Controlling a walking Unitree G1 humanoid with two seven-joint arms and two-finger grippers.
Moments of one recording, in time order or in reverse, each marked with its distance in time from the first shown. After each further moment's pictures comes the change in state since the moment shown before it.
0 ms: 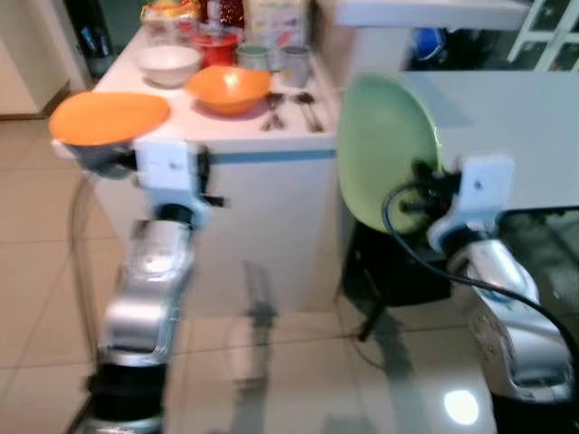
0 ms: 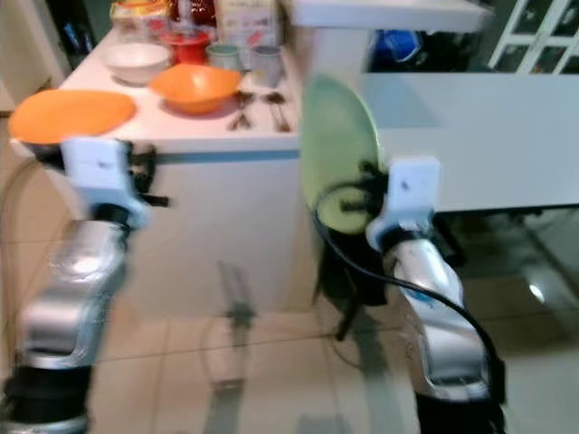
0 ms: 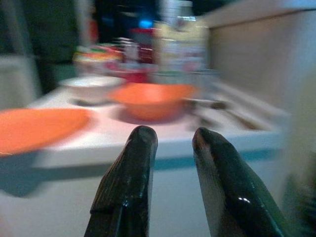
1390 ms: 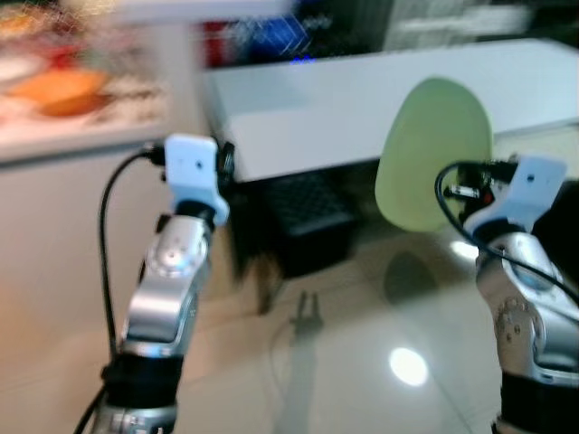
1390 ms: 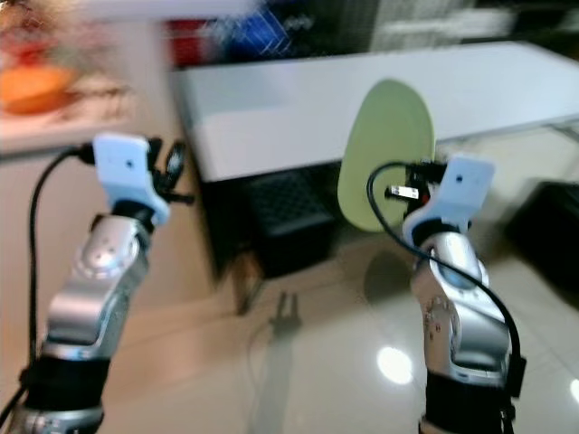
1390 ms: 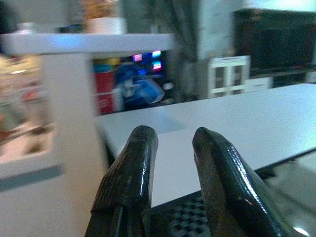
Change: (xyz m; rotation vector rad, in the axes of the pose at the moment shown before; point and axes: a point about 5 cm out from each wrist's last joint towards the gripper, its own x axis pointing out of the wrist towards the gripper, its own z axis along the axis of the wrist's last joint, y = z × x) left arm 0.008 -0.006 0.003 0.006 -0.063 -0.042; right arm 0.009 -0.032 0.007 0.165 0.012 -0.162
